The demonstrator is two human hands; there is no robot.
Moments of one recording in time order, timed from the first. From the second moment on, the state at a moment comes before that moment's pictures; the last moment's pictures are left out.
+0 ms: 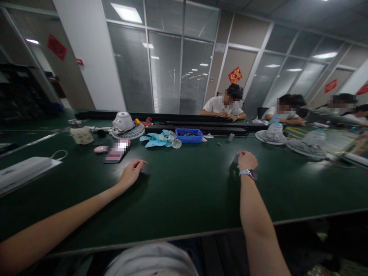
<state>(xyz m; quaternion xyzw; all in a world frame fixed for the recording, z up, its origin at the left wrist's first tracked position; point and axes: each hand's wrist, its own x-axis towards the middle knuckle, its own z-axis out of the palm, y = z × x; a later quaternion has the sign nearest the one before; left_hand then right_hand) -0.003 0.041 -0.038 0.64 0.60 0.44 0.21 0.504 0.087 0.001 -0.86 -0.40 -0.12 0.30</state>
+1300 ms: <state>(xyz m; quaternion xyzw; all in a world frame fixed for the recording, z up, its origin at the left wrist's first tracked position) 0.025 0.011 -0.024 0.75 0.46 0.41 0.24 0.220 0.014 -0.026 -0.36 -0.81 0.26 0.37</state>
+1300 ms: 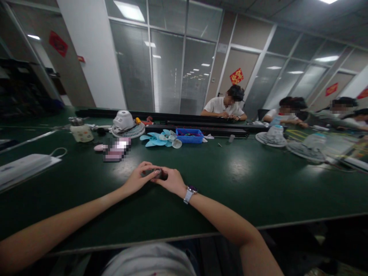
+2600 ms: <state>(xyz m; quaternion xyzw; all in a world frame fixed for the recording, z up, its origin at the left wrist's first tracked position) 0.000 0.031 -0.021 0.69 0.59 0.36 0.21 0.353 0.088 -0.011 -0.63 -0.65 -0.01 0.43</state>
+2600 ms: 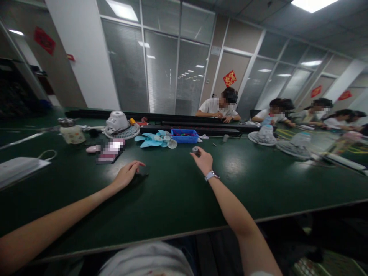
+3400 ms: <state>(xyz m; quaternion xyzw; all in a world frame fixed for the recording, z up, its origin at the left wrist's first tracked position) 0.001 0.030 -0.024 0.68 0.60 0.39 0.18 0.354 0.086 -0.014 -0.61 -0.67 -0.19 0.37</state>
